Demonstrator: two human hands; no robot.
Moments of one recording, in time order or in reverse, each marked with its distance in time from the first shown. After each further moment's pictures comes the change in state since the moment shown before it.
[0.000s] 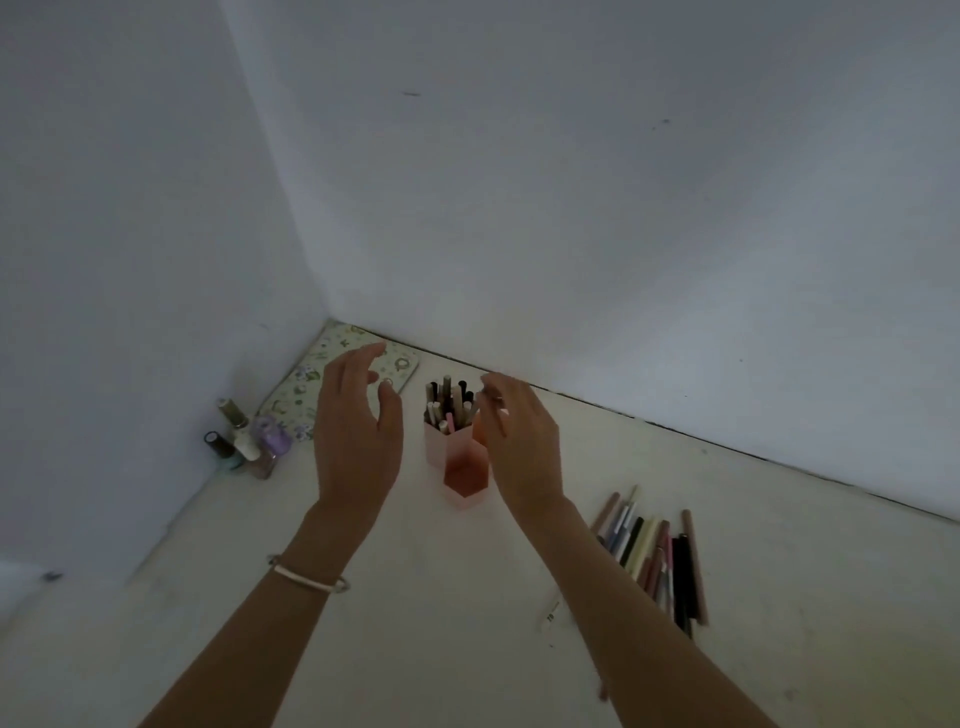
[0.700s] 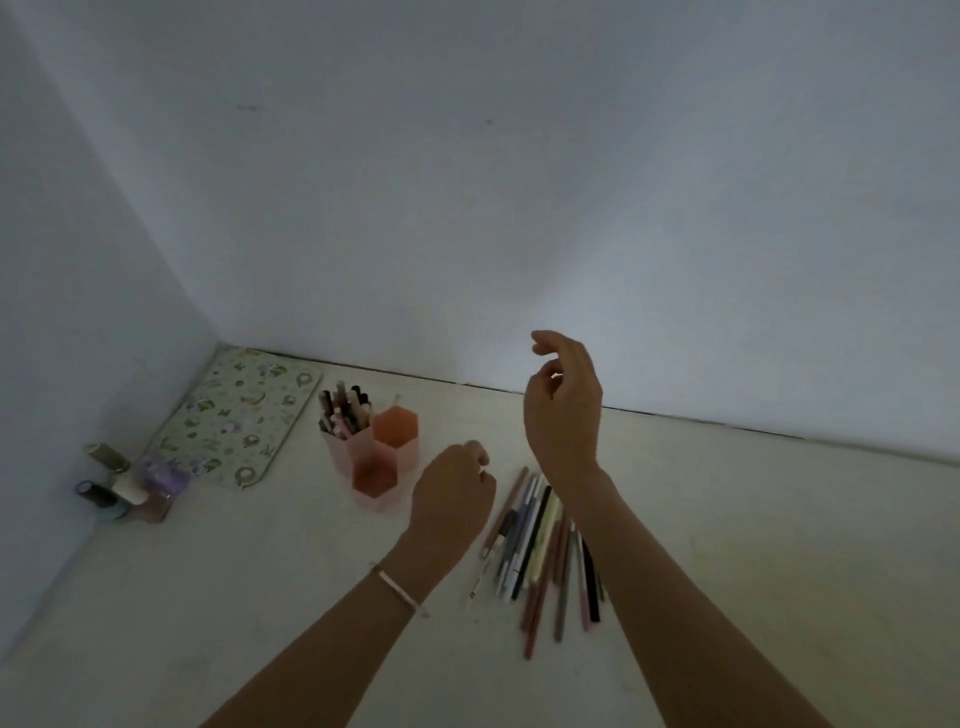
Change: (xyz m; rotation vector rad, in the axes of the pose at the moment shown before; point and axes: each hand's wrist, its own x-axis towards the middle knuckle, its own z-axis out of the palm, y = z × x) left_hand -0.095 0.085 0.106 0.193 -0.690 0.057; right_hand 0.008 0.031 -0.125 -0.044 0.352 0.176
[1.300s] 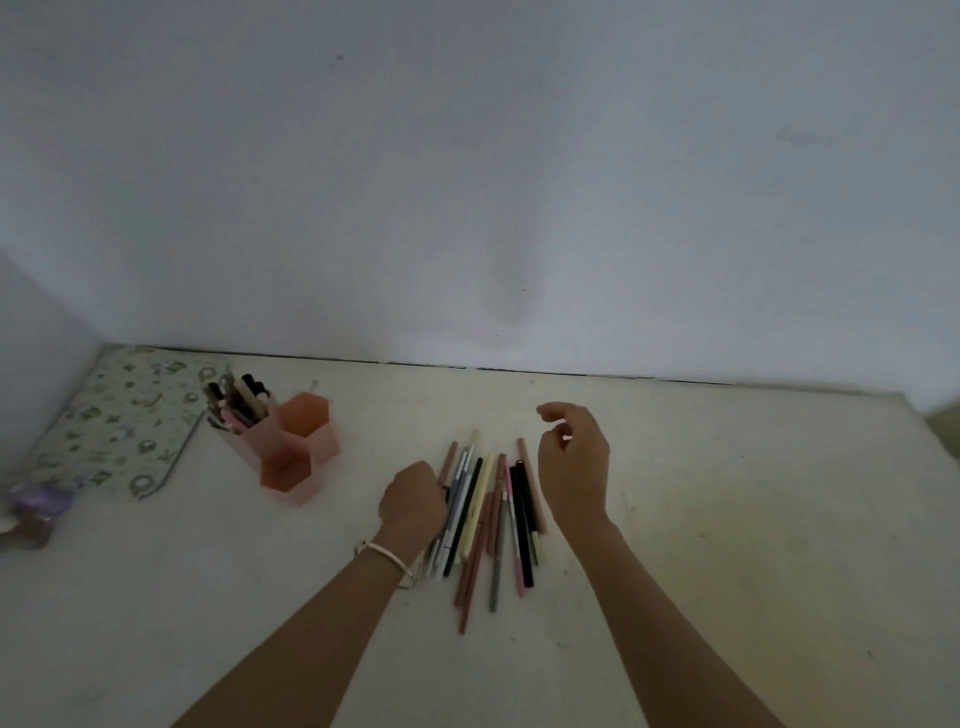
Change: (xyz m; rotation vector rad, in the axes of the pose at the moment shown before) left_hand 0.003 0.009 0.078 0.118 -0.404 -0.274; right_hand -0.055 0.107 -0.080 -0.090 0.001 0.338
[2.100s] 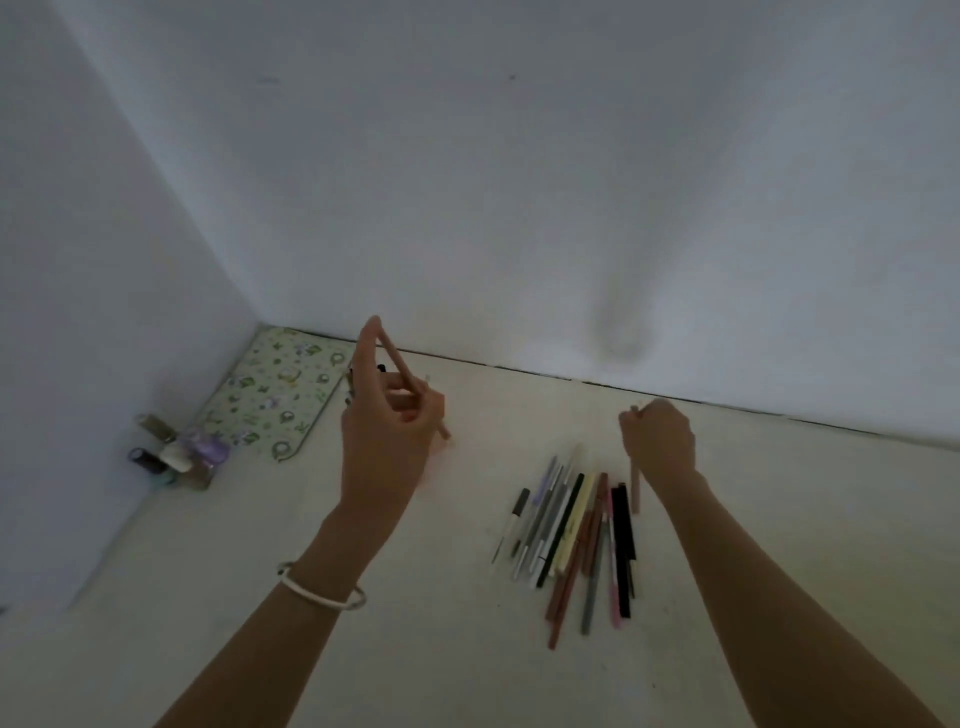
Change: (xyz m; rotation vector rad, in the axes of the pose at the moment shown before) left_hand -0.056 -0.054 -0.139 -0.796 0.749 0.332; right_hand 0.063 -0.009 0.045 -0.483 -0.260 0.268
